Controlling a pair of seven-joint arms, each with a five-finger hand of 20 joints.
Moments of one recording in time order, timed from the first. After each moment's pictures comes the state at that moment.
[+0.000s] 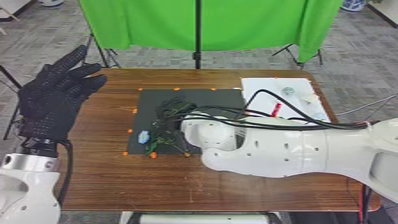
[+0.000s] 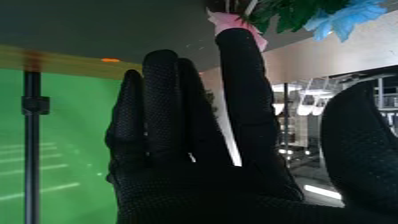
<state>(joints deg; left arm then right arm) 127.2 -43.0 -101.7 -133.7 30.9 11.8 23.6 -21.4 -66.4 -9.7 -94.8 -100.9 1.0 36.0</state>
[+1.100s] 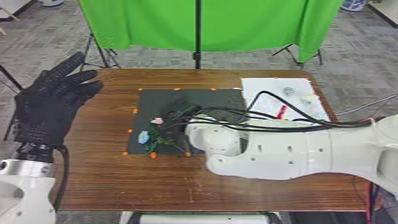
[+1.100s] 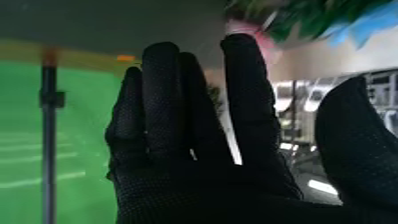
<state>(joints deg) 131.7 -43.9 -104.5 -134.7 30.9 12.9 22.8 -18.1 -64.8 -15.5 -96.6 -101.4 8.1 39.6</state>
